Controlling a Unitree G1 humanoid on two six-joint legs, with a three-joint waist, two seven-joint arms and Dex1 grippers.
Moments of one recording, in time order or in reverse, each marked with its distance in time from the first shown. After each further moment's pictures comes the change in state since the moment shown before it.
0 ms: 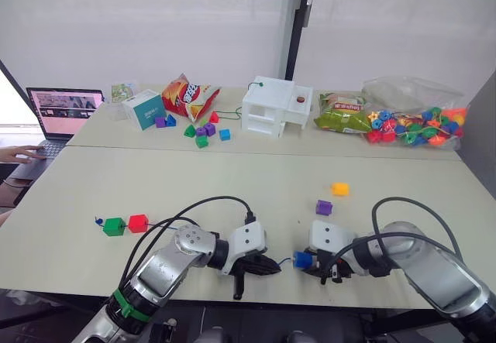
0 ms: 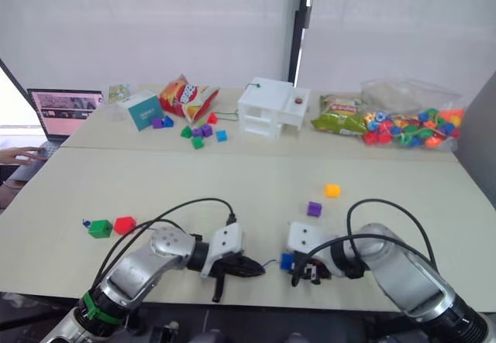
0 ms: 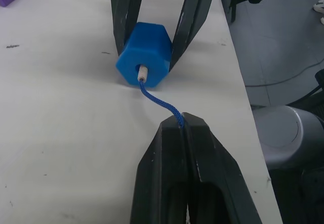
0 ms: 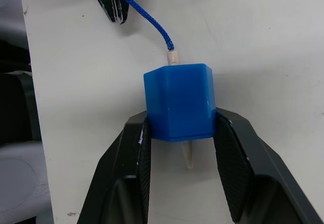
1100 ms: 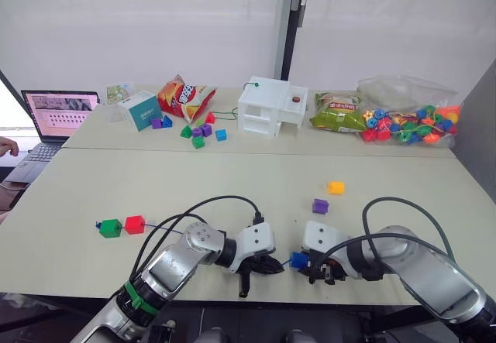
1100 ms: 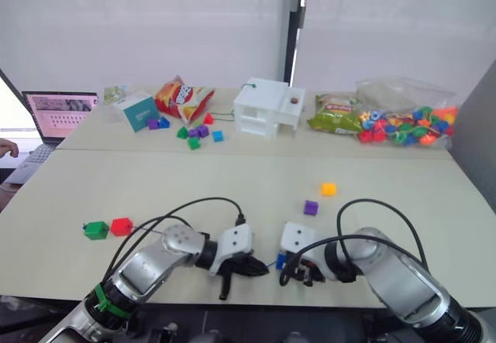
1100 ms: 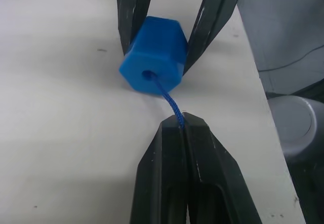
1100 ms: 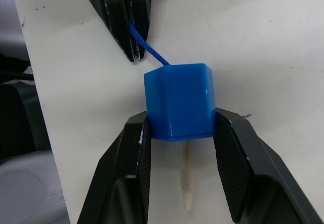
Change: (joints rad) left arm -0.083 -0.031 -0.071 0.090 0.048 0.002 0.041; right arm -0.023 0.027 0.027 -0.075 0.030 0.149 -0.090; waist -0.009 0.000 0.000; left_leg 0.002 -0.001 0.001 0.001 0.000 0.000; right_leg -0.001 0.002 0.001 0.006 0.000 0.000
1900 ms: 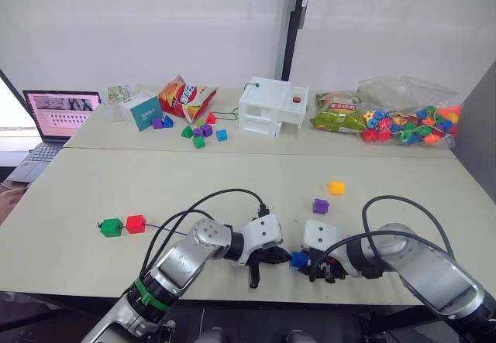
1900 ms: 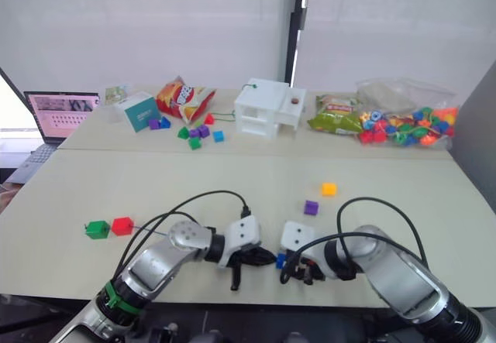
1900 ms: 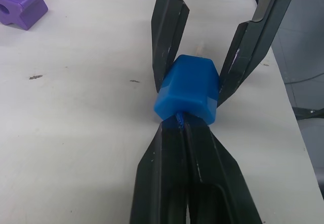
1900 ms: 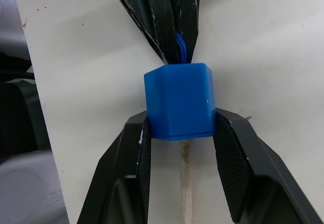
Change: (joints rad) left arm -0.007 -0.070 0.029 0.011 0.015 -0.004 0.052; right arm -0.017 -0.006 0.011 0.023 0.010 -0.022 0.010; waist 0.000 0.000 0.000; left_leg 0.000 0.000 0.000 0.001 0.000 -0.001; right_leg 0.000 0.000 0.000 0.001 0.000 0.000
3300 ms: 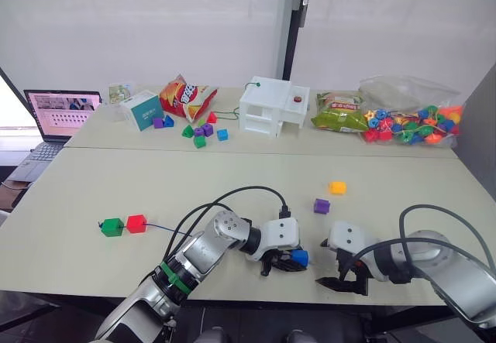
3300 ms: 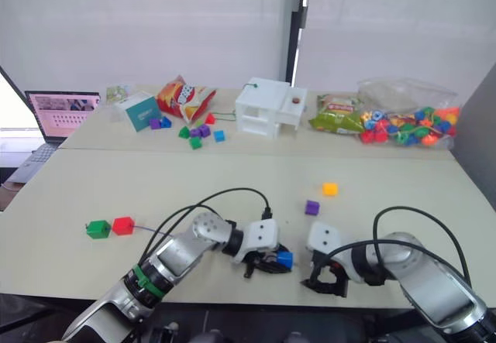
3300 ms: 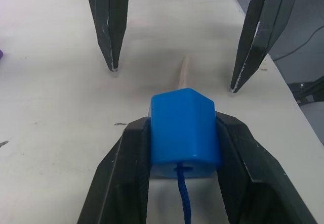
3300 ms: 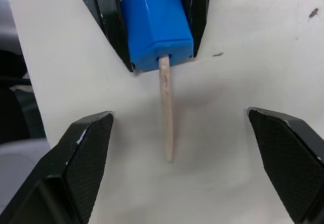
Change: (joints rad) left arm -0.131 -0.105 -0.094 0.243 0.092 -0.217 -0.111; right arm 0.184 -0.098 -0.174 0.090 0.068 -0.237 0.002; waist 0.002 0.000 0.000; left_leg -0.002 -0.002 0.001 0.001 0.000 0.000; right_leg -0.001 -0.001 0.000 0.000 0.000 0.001
